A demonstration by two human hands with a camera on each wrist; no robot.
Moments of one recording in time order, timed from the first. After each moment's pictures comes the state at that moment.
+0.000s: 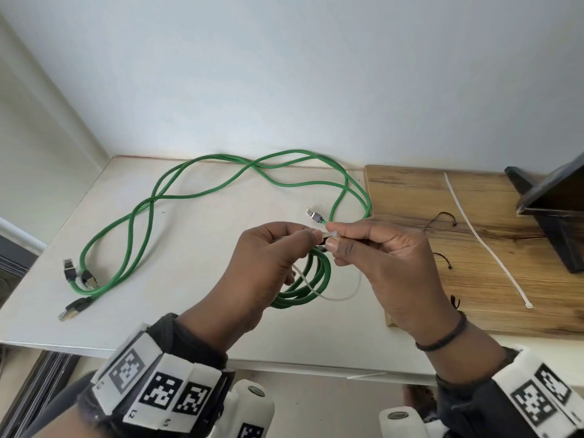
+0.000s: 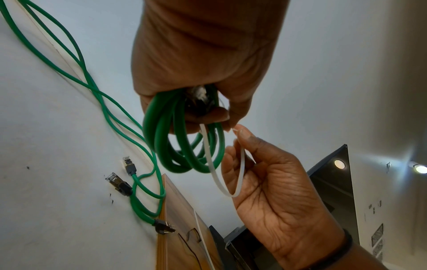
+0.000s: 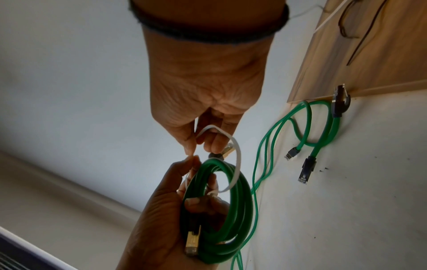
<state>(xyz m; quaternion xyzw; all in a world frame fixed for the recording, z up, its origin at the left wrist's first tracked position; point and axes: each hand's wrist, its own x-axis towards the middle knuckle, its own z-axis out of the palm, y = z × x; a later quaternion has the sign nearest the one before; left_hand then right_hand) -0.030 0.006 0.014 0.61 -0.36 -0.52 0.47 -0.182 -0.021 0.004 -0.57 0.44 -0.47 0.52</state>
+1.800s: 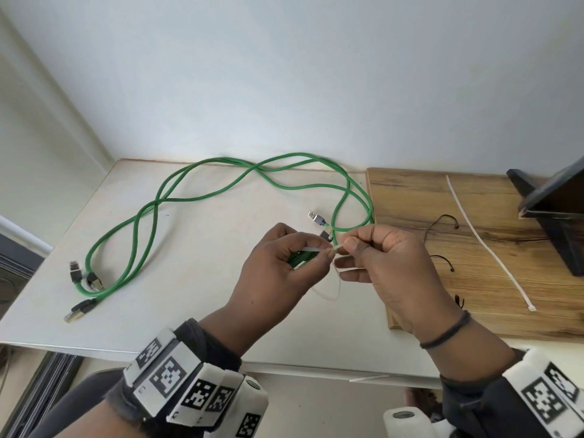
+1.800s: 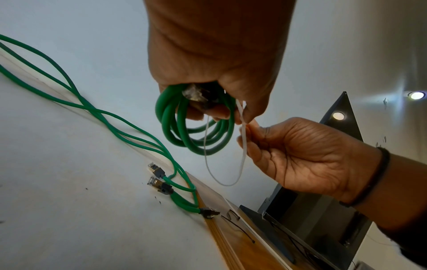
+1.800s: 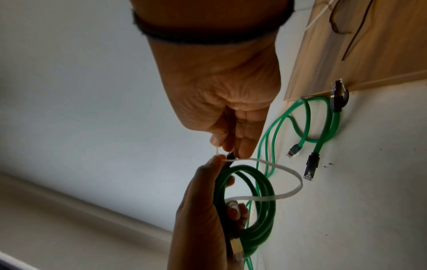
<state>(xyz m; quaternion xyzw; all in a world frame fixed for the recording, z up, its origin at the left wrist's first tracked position) -0.028 0.005 -0.021 0.60 -0.55 -0.37 0.45 -0.179 -0.028 0.002 -0.49 0.55 -0.40 0.55</state>
